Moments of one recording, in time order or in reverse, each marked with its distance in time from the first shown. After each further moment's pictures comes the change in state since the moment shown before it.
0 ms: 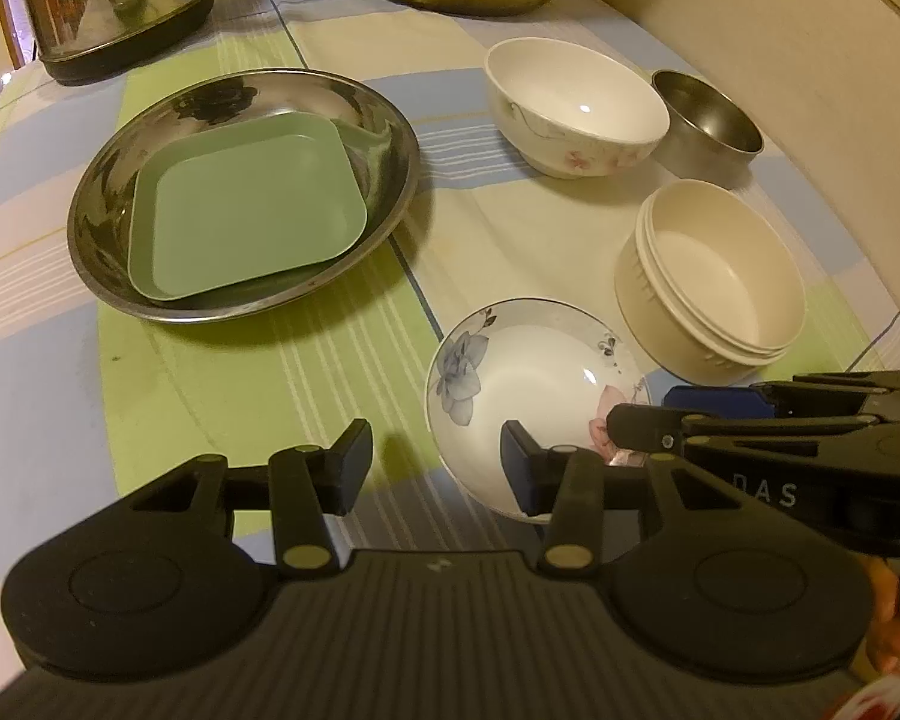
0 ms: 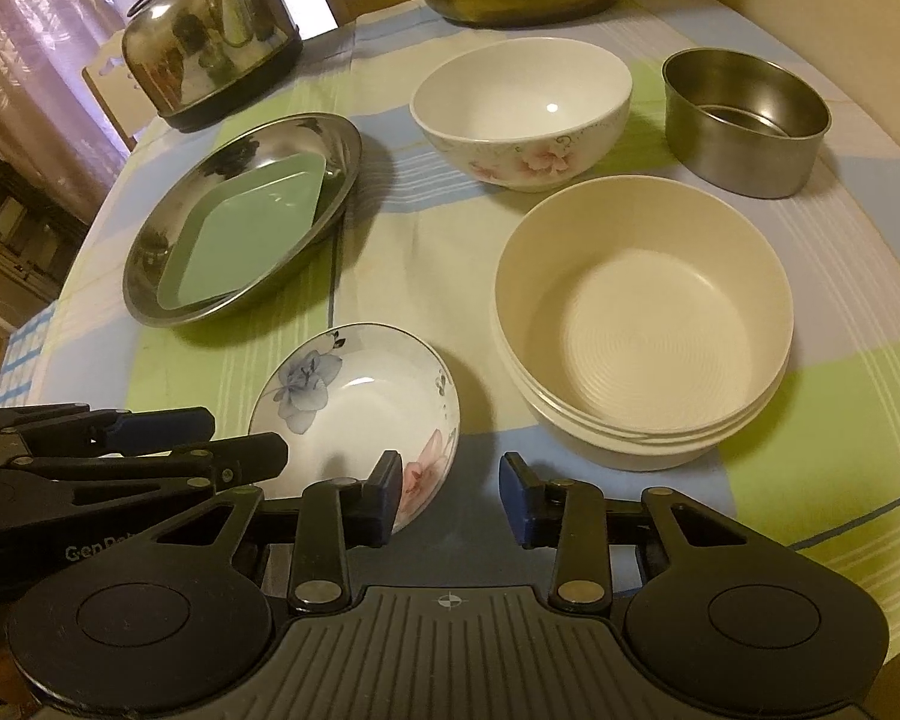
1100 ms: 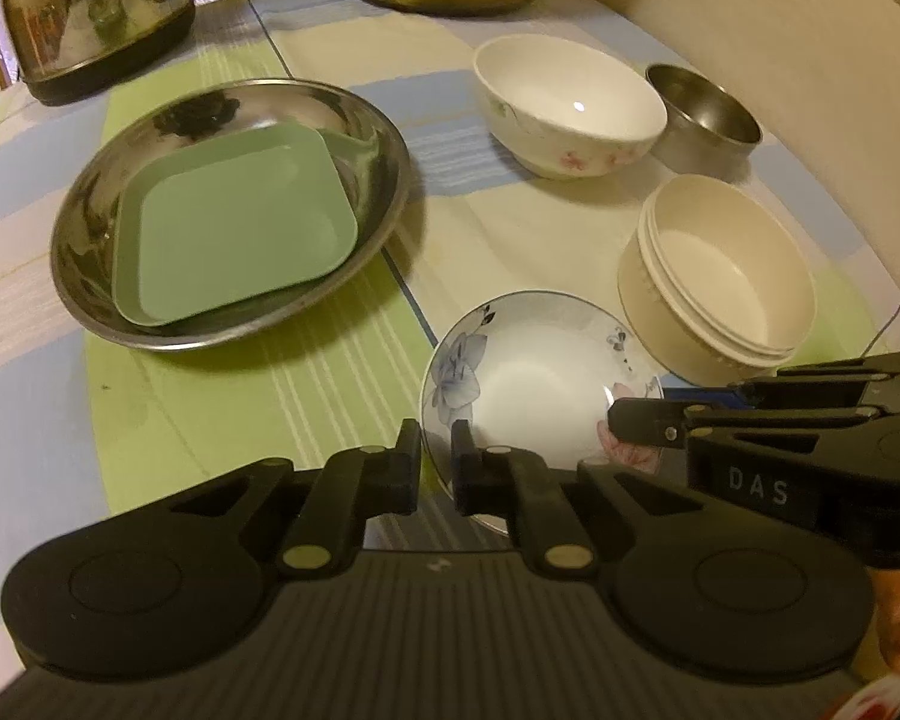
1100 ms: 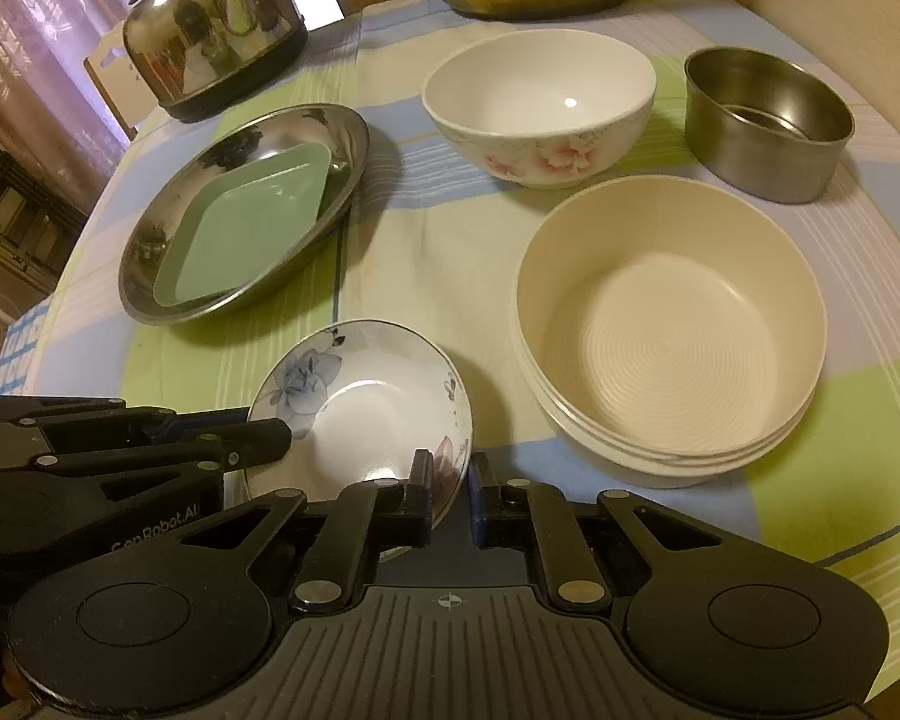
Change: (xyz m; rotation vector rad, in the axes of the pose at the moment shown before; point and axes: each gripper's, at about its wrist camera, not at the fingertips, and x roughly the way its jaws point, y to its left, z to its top) left arm 0.007 -0.001 0.004 0.039 -0.019 0.004; right arm 0.008 0.007 0.005 -0.020 0.001 0.004
